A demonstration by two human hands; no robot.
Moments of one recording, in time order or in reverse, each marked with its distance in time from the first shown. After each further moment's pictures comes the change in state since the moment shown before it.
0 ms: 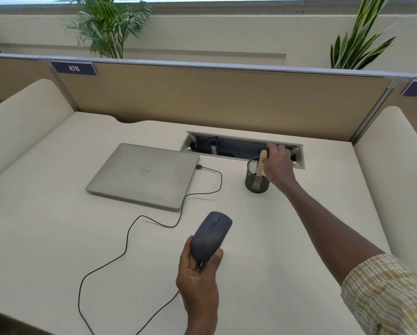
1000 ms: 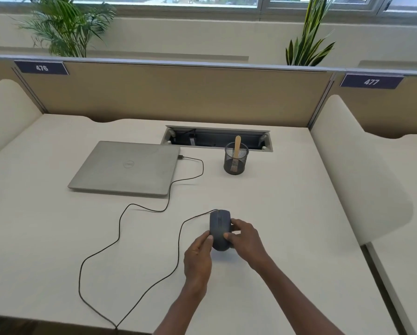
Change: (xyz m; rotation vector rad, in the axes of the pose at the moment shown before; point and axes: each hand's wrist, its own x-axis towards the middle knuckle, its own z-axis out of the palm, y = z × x) left_hand -0.007 -0.019 -0.035 0.357 -0.338 -0.257; right_hand -0.284 -0.022 0.006 0.602 -0.383 0.338
